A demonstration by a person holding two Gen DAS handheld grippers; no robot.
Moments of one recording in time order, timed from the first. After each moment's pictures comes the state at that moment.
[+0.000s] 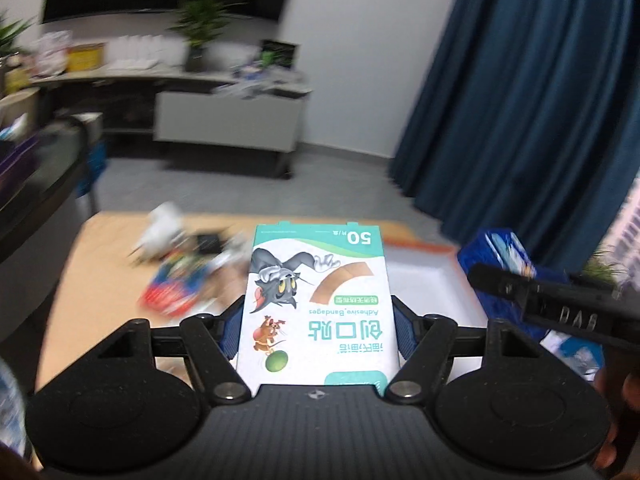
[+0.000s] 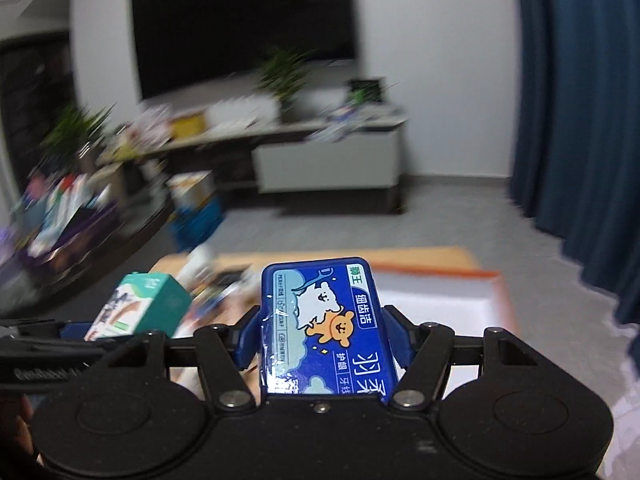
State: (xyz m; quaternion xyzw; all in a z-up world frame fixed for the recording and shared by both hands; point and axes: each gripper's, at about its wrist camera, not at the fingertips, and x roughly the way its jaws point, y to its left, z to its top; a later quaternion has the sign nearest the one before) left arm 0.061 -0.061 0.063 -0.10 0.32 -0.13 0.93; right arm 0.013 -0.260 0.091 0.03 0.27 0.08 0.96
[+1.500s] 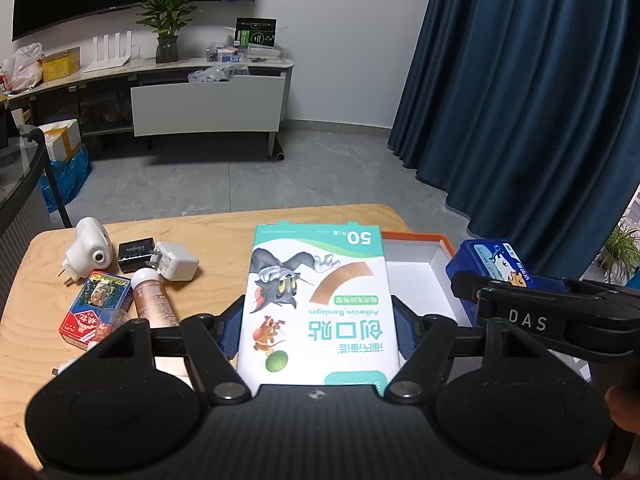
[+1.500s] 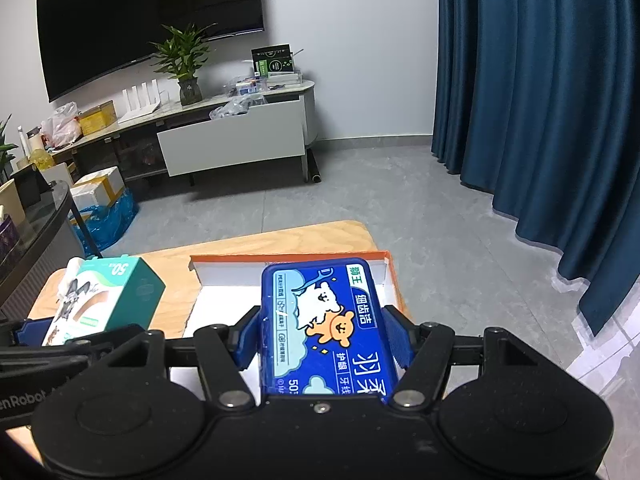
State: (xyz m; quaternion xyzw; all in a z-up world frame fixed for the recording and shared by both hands) left arm 0.113 -0.148 0.037 -0.04 0.35 -0.11 0.93; right arm 0.082 -0.313 0.048 0.04 0.34 -0.01 0.94
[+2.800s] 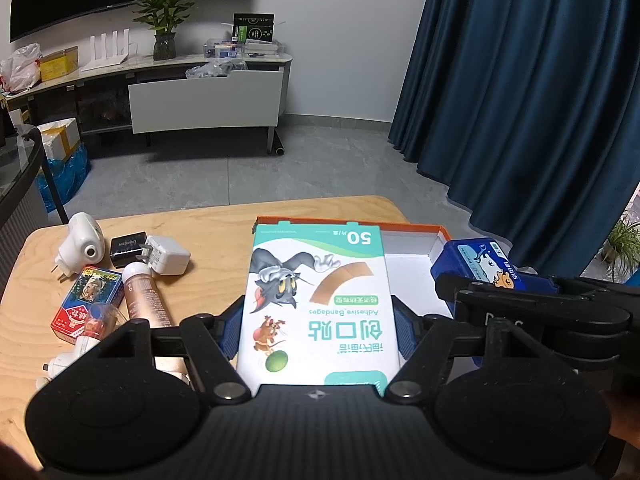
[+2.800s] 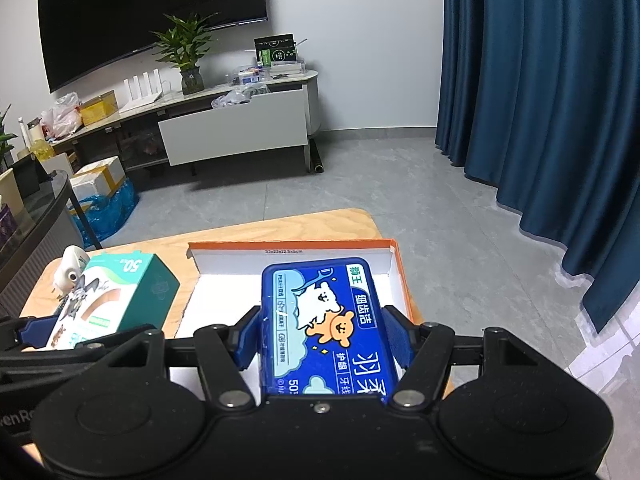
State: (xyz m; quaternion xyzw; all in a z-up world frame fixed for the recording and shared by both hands) left arm 0.118 -0.156 0.031 -0.04 0.35 -0.10 0.93; right arm 0.093 -0.316 0.037 0.03 0.35 0.00 0.94
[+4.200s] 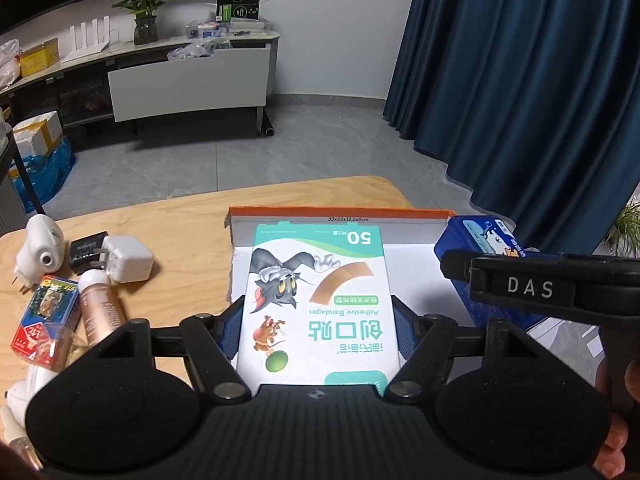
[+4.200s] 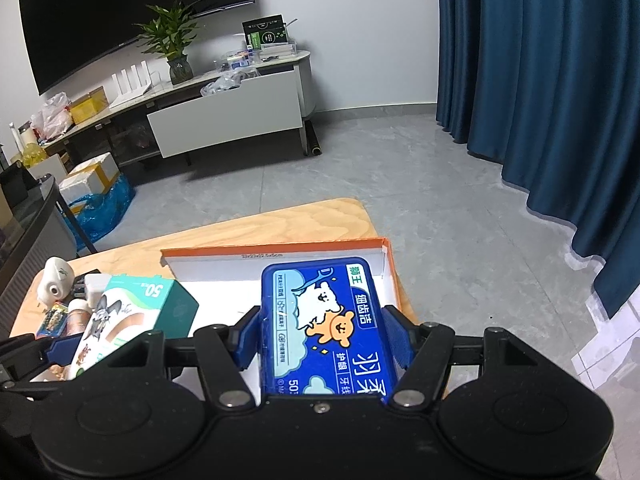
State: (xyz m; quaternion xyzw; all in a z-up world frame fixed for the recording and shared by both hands) left arm 0.160 -0.177 0.001 -0.02 0.38 -0.11 0.92; right arm 0.132 -0.331 0.024 0.05 0.39 0.00 0.92
